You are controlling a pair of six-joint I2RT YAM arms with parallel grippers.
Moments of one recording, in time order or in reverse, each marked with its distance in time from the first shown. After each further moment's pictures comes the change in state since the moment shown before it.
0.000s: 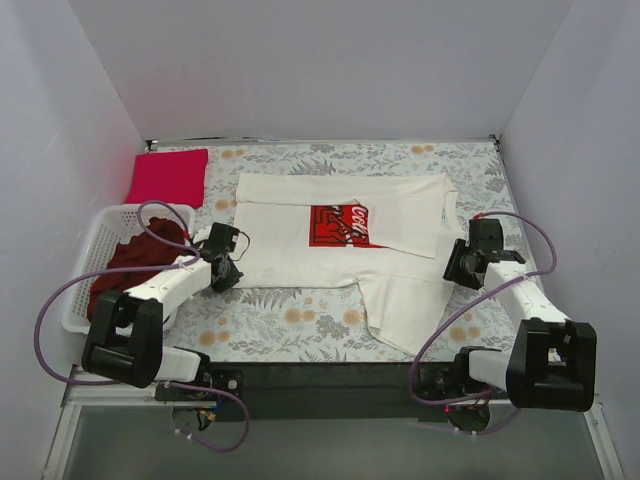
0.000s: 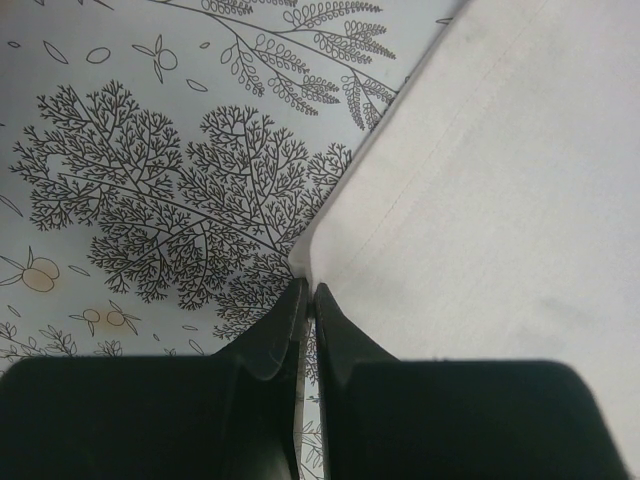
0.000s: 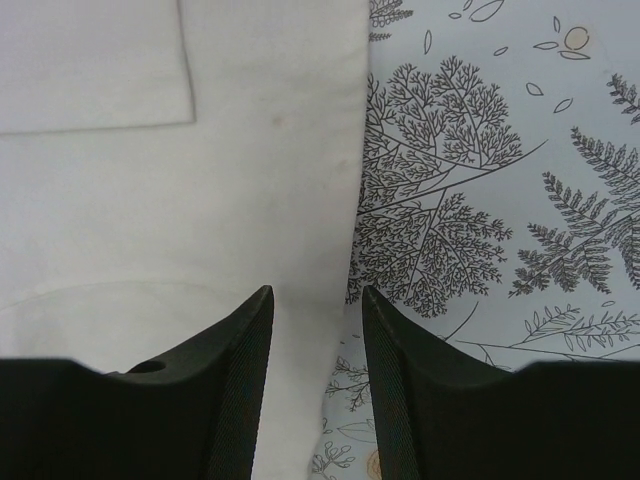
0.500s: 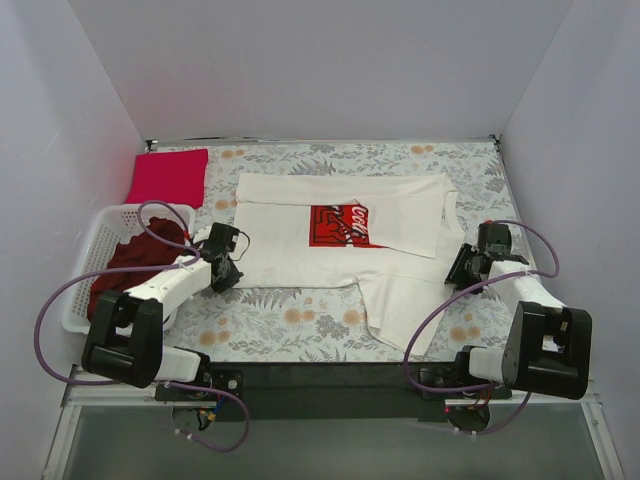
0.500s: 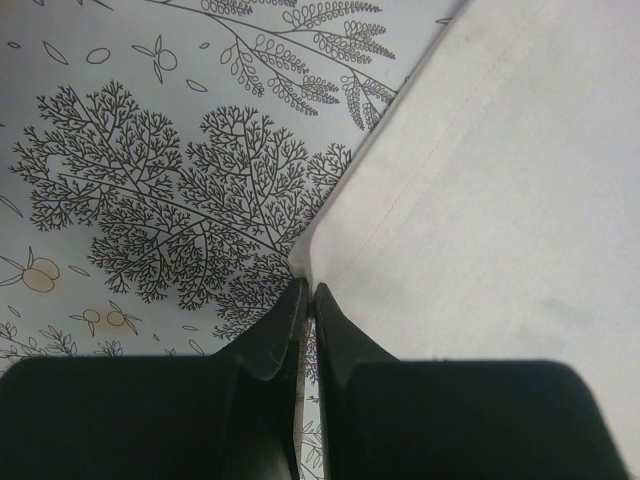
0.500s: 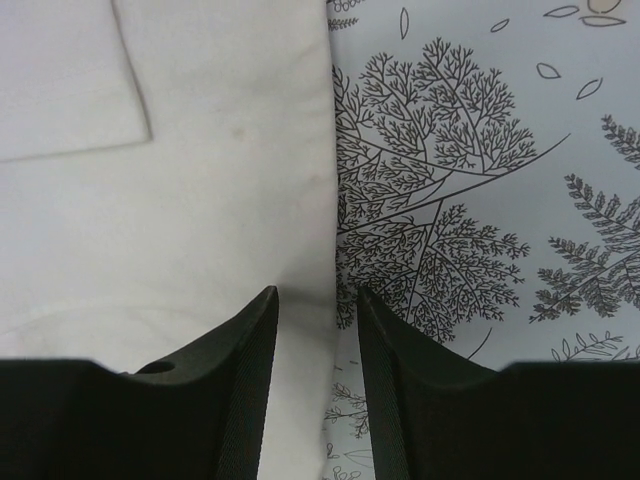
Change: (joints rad) left arm 0.000 0.000 0.000 0.000 0.000 0.002; right arm -0.111 0.082 -0.044 0.080 -0.113 0.032
